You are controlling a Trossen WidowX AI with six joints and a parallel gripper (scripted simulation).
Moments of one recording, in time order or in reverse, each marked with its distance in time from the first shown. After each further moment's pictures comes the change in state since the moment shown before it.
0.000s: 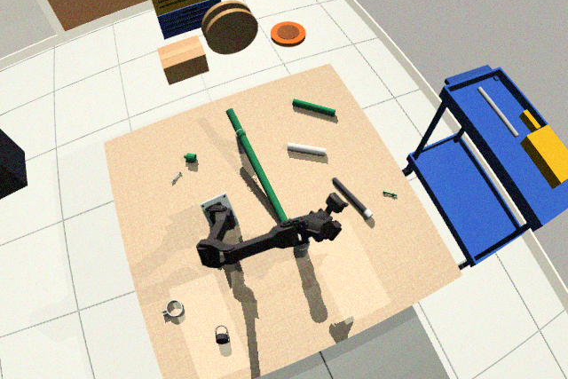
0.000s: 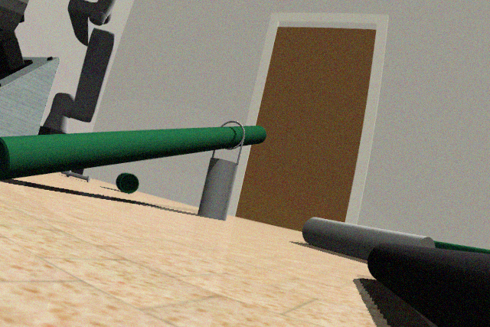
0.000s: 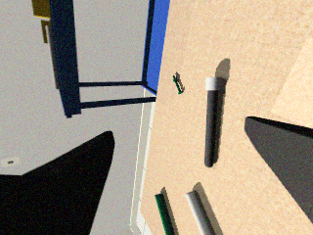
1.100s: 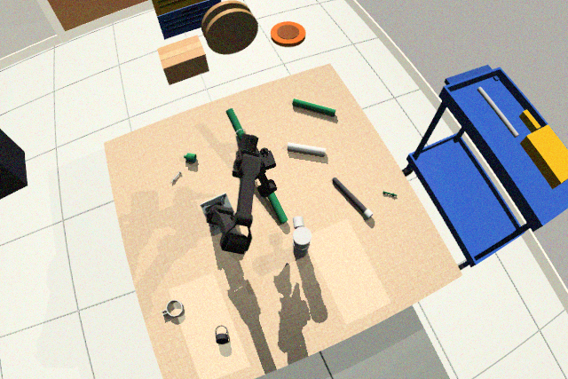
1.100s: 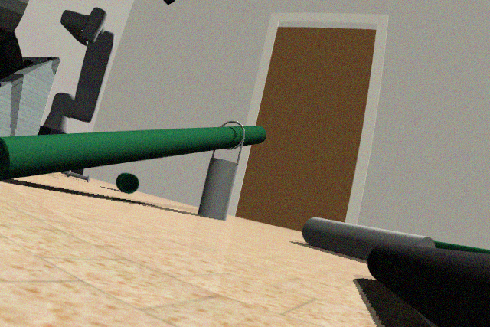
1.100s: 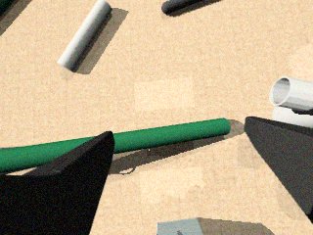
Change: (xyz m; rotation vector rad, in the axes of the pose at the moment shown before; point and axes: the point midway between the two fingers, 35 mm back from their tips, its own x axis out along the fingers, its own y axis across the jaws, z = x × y) arm -0.100 -0.038 -0.282 -1.280 0.414 -0.357
